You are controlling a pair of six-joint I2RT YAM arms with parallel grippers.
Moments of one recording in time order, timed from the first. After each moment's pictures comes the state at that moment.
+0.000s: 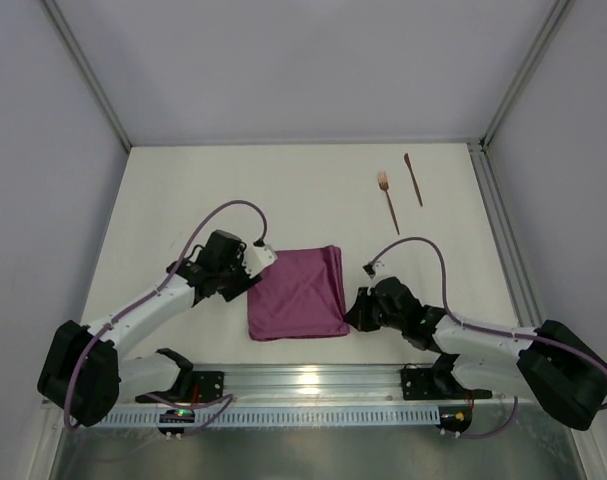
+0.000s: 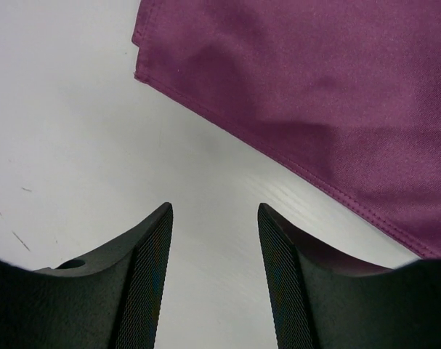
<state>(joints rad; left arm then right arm) -0.52 1.17 0.67 -0.47 -0.01 0.55 0.76 1.10 0.22 0.19 -0.09 0.65</state>
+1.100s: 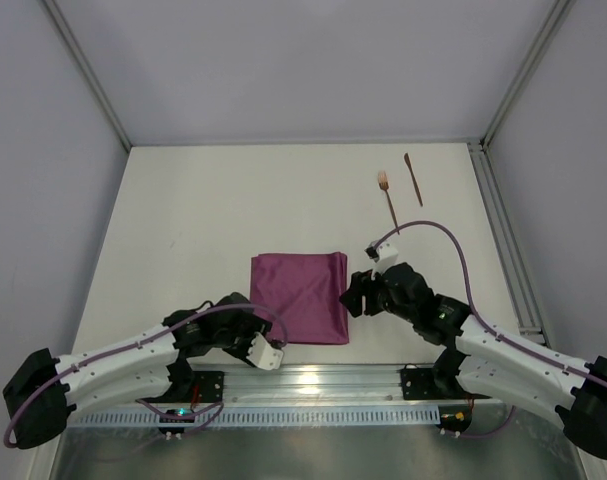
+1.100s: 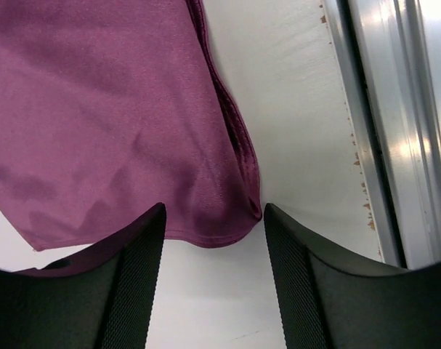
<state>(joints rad) -0.97 0.83 0.35 -0.53 0.16 1.04 0.83 0.82 0.43 -0.17 0.07 0.46</state>
